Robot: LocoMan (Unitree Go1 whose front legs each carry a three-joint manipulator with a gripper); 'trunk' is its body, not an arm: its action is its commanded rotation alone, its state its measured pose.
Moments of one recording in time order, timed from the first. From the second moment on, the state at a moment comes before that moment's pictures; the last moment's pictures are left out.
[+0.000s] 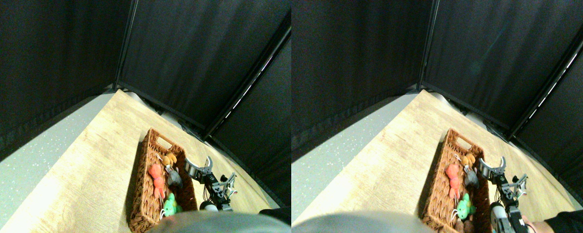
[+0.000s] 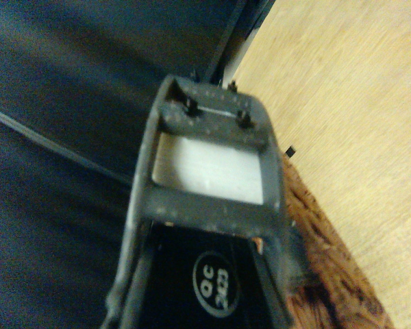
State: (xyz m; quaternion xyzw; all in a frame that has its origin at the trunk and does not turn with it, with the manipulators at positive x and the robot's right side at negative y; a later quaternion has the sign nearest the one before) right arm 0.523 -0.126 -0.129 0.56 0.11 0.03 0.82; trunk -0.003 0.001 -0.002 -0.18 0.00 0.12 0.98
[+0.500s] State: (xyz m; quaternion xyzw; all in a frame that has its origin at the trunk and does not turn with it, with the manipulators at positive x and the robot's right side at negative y) right arm 0.497 -0.219 -0.128 0.55 0.00 -0.08 0.83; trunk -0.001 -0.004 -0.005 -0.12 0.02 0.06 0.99
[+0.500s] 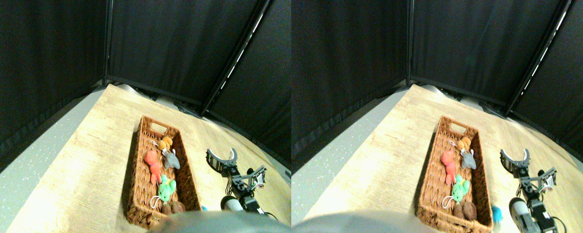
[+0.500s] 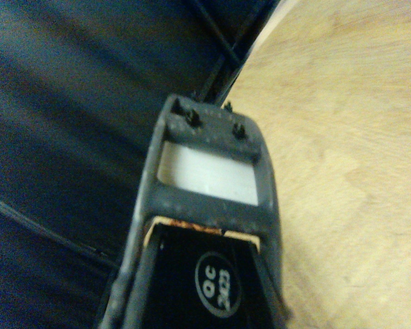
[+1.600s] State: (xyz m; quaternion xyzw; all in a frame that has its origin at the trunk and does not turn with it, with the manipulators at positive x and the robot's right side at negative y) right arm 0.397 -0.214 -0.152 0.66 0.06 -0.14 0.74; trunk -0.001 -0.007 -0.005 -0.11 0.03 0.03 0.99
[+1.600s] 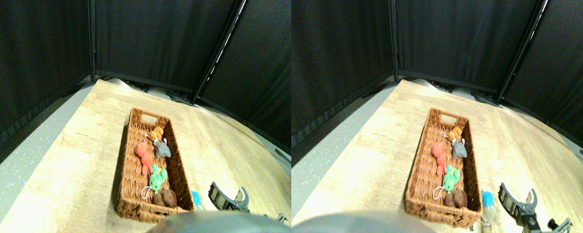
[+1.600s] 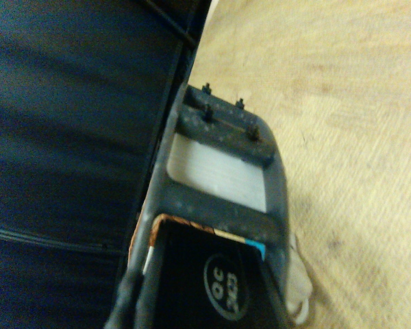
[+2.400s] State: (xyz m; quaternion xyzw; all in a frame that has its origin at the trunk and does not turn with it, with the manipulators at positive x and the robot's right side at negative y) right arm 0.389 -0.204 -0.236 0.66 0.18 -0.19 0.70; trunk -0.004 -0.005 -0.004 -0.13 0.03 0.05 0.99
